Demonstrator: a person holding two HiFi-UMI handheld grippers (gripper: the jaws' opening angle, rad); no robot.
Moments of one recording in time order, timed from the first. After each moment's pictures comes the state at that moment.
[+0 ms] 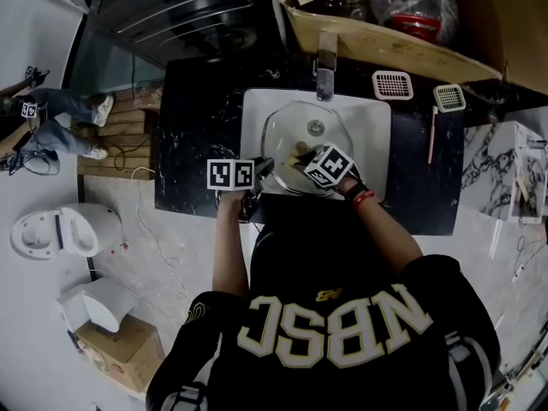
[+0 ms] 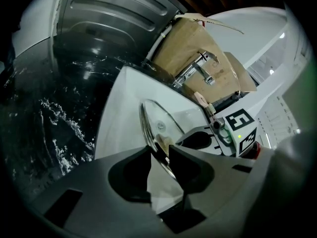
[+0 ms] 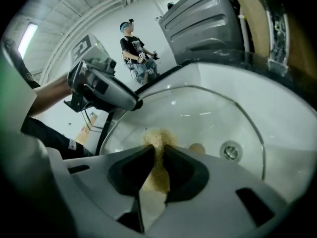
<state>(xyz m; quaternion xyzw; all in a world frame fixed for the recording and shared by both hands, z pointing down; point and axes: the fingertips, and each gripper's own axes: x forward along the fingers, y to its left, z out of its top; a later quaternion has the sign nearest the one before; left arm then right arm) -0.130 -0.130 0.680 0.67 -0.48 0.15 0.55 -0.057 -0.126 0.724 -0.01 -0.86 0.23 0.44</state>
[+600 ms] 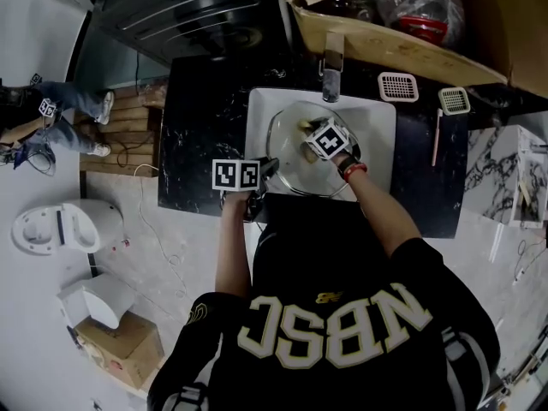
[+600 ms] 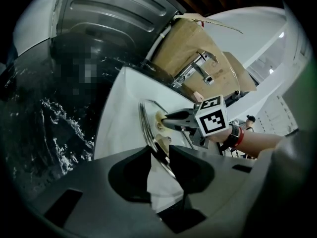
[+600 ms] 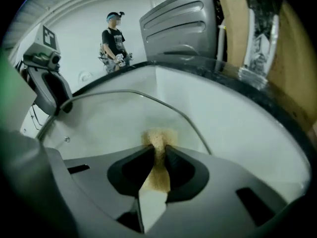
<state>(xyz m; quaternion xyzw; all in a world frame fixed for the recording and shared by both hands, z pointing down) -0.128 -0.129 0.678 0.67 -0.48 0.15 0.54 -0.058 -0.235 0.773 0.15 -0.85 0.17 0.47</state>
